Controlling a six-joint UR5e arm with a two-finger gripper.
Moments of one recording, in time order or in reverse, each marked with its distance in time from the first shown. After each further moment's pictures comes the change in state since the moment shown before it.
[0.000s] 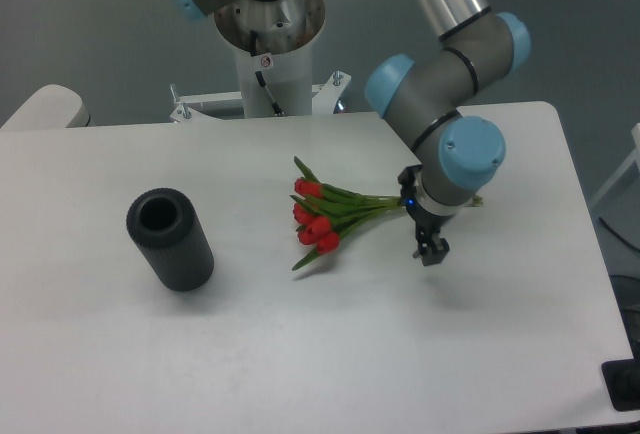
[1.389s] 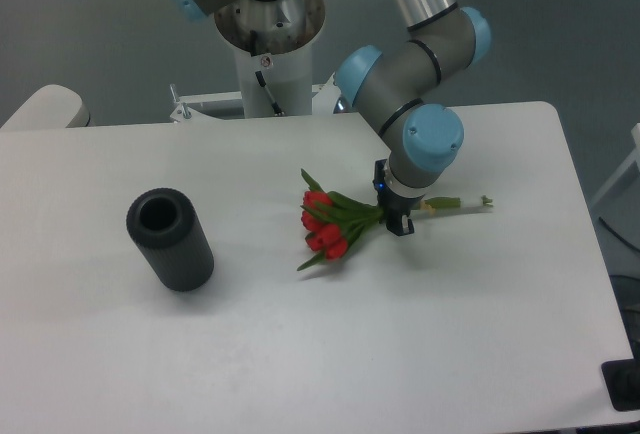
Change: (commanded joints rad) arm 0.003 0.015 -0.008 0.124 0.003 -0.026
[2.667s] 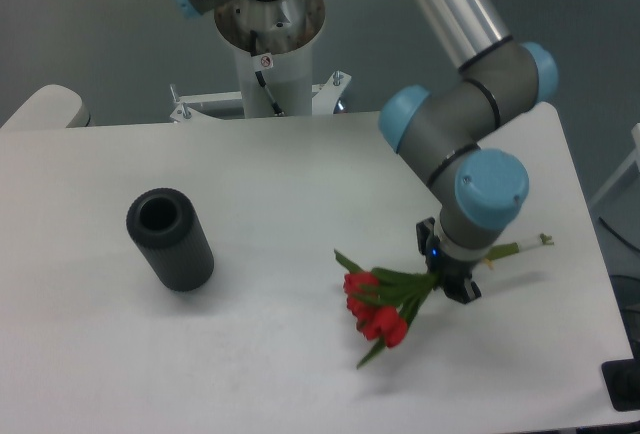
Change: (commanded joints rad) arm -0.083 -0.270 0.535 -0.183 0.002 -0.400
